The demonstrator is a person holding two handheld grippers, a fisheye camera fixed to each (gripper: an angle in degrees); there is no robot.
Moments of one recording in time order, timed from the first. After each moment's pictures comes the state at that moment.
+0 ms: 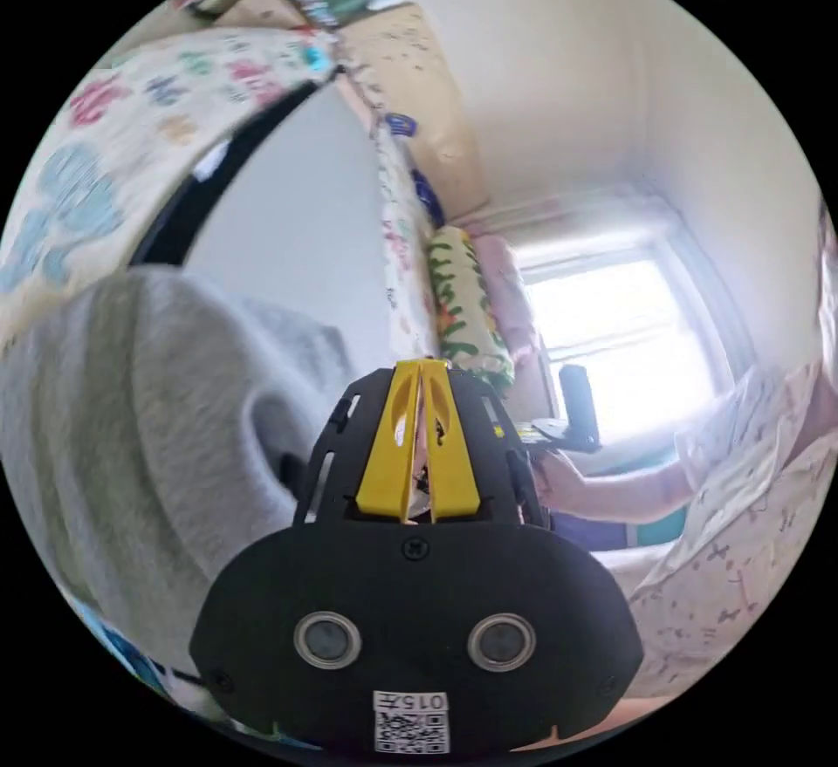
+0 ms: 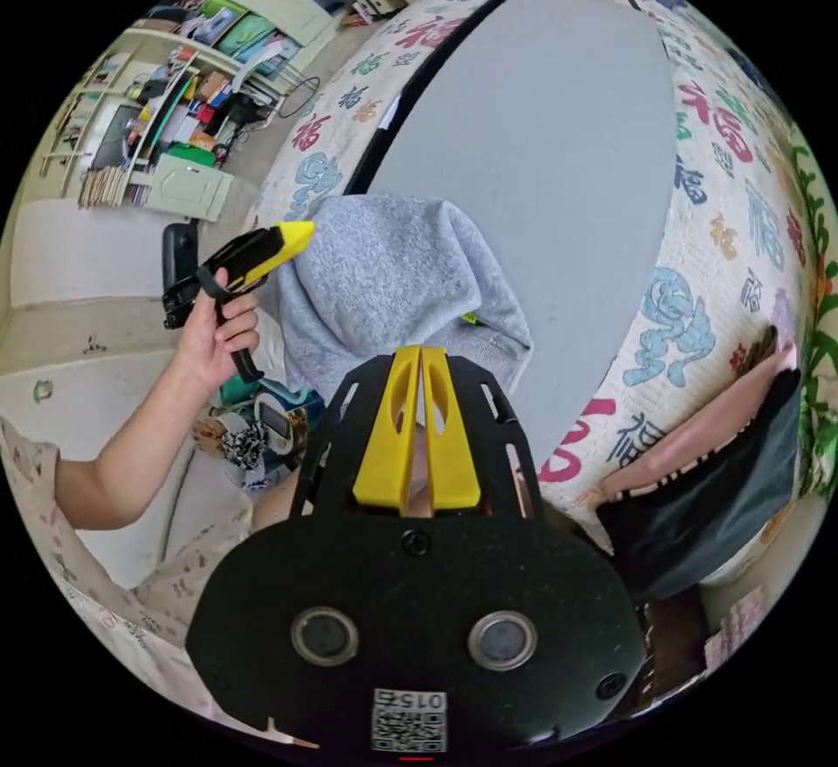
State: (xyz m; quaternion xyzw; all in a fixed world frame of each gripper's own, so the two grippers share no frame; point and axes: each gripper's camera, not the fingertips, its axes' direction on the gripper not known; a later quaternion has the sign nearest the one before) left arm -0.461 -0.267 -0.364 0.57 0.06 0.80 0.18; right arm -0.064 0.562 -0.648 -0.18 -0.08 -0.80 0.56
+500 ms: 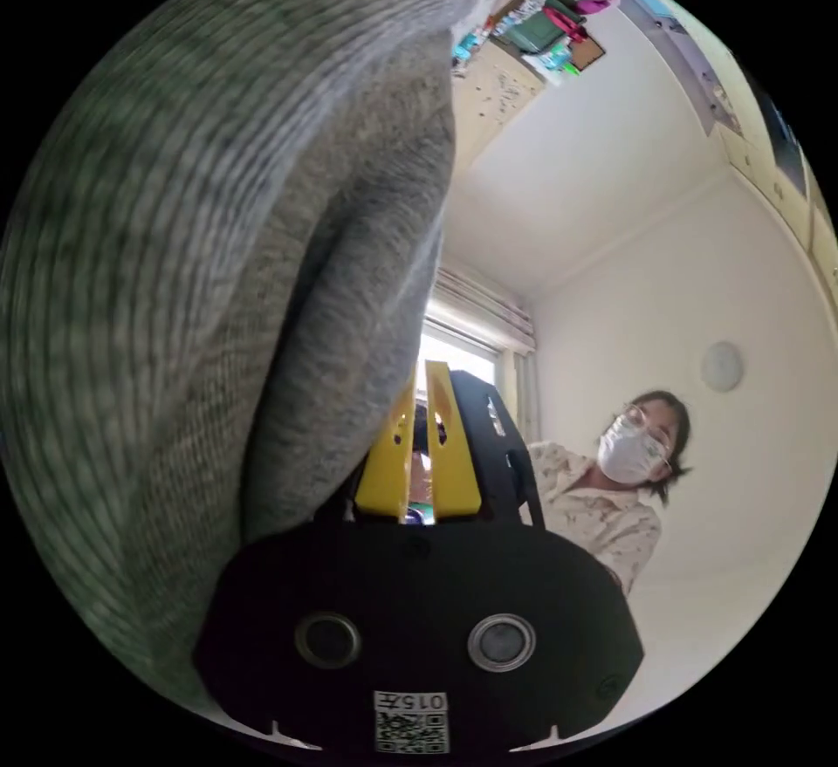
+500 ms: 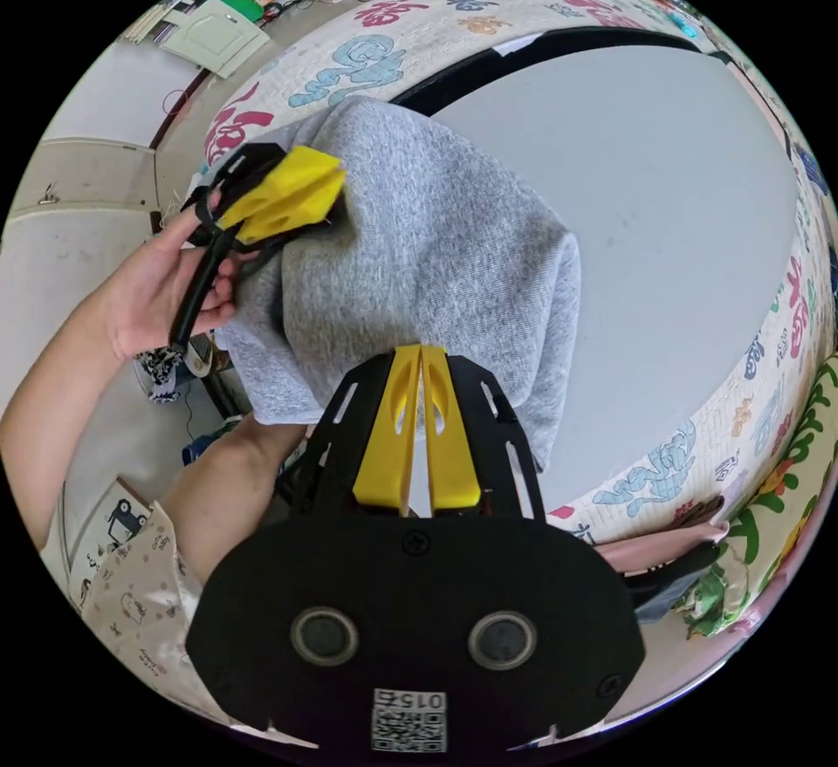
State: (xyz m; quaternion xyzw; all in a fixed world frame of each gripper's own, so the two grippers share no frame) left arm -0.329 -0.452 -0.499 0.23 0.26 0.88 0.32; right arm -0.099 0.683 -0.572 -0.14 0.05 -0.91 0.39
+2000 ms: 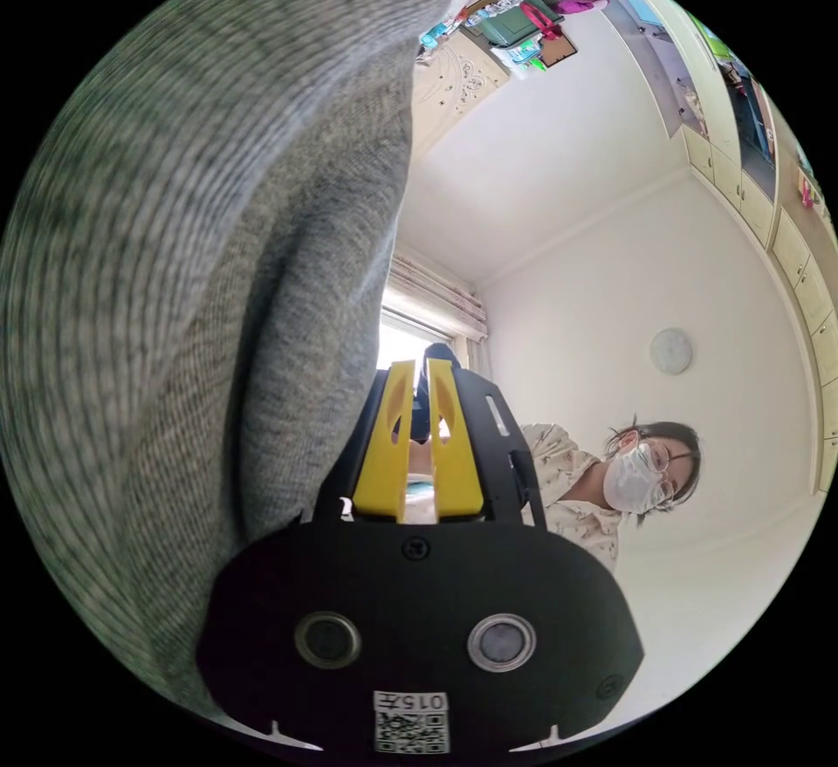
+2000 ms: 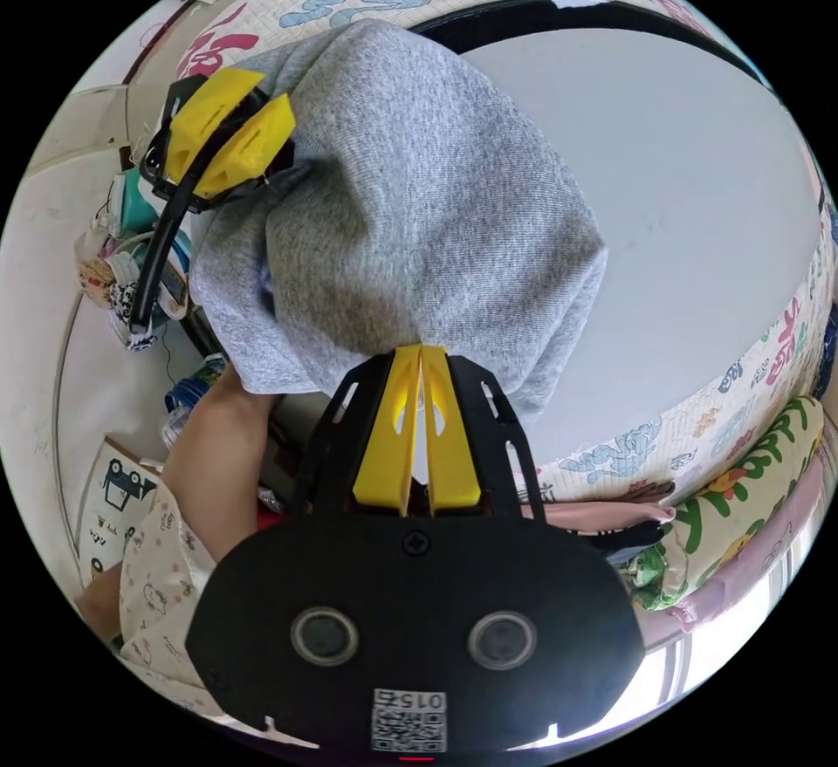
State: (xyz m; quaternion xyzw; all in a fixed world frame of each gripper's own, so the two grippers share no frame) left arm -0.225 -0.617 -0.448 0.14 0.26 0.91 0.30; right arm -0.130 0.674 -0.544 -0.15 0.20 -0.91 0.34
